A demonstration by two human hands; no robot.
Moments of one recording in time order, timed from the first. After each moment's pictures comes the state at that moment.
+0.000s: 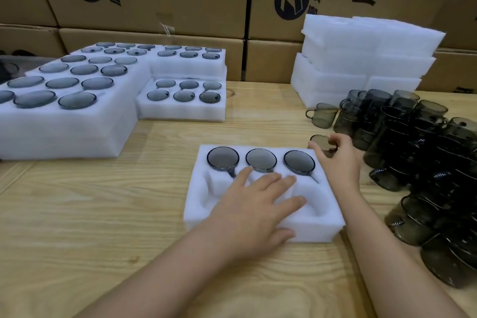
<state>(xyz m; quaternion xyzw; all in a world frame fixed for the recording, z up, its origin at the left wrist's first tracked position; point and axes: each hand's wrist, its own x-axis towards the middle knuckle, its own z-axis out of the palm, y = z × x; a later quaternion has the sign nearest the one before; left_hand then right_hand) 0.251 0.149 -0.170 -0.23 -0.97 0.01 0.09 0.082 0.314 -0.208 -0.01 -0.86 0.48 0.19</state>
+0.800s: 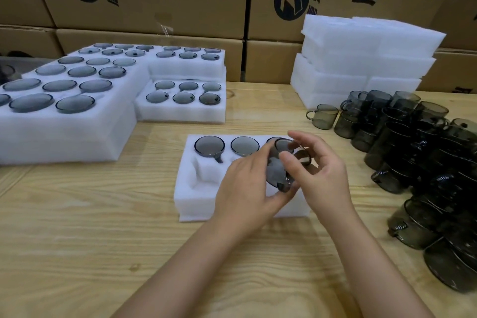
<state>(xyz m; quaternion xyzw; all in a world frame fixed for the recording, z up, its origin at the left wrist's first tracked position) 0.220 0.150 -0.175 -0.07 -0.89 -0.36 0.26 0.177 0.273 -0.156 0.21 -0.71 0.67 0.09</state>
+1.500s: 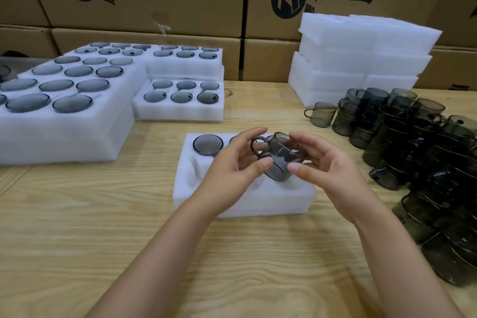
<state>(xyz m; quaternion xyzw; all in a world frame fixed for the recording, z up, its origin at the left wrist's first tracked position) 0.216 0.122 -0.160 -0.07 -0.72 -0.68 0.11 0.162 0.304 -0.152 0.26 -0.70 0.66 -0.08</state>
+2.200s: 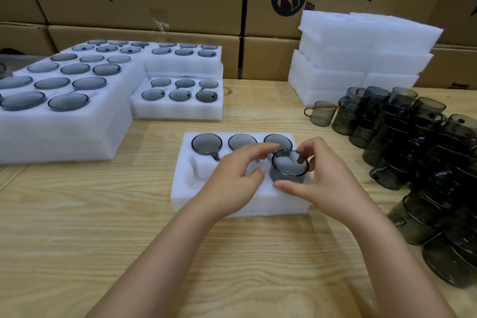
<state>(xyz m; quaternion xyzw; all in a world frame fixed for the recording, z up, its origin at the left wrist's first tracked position) 0.211 0.123 -0.168 -0.09 -0.84 -0.53 0.11 0.162 0.300 -0.161 0.25 -0.88 0.39 0.08</state>
